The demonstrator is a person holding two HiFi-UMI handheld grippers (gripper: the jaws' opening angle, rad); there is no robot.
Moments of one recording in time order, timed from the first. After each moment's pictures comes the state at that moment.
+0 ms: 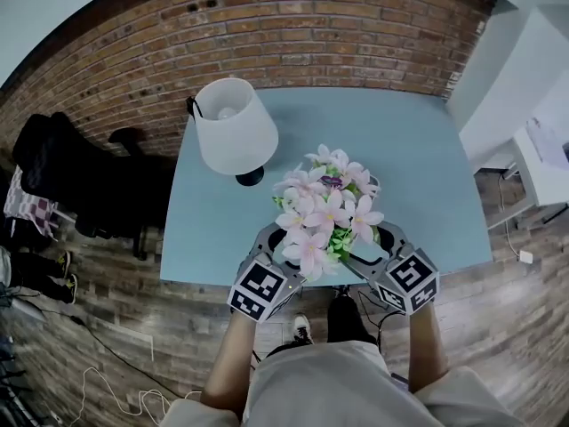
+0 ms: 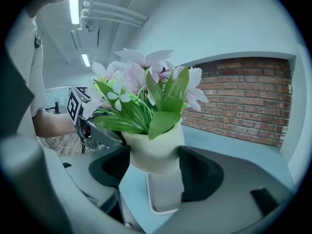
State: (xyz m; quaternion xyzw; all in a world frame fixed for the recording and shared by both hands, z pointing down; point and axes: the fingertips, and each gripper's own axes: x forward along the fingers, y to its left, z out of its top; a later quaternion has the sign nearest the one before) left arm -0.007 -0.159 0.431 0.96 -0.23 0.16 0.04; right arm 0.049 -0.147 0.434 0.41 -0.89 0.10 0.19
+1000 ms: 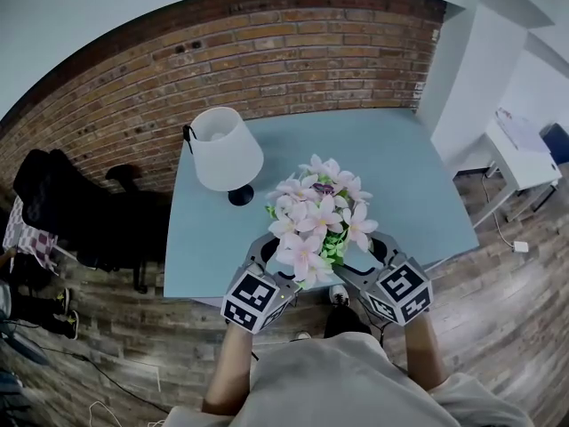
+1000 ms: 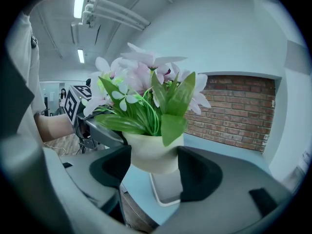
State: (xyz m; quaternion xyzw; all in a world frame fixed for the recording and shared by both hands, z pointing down) left arm -0.005 -0.100 0.377 0.97 -0.20 0.14 0.00; right arm 0.049 -0.080 0.382 0.47 -0.86 0.07 0.18
